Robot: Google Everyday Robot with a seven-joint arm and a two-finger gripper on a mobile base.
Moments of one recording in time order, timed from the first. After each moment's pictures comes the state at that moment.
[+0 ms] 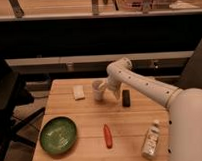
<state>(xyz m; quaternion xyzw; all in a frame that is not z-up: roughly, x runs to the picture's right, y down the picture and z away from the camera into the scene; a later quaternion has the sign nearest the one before) 0.059 0.049 0.904 -0.18 -0.20 -0.44 0.85</state>
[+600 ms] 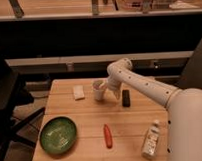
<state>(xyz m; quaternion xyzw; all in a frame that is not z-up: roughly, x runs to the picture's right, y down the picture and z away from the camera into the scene) 0.062 0.049 0.909 -0.18 -0.21 -0.45 0.85</state>
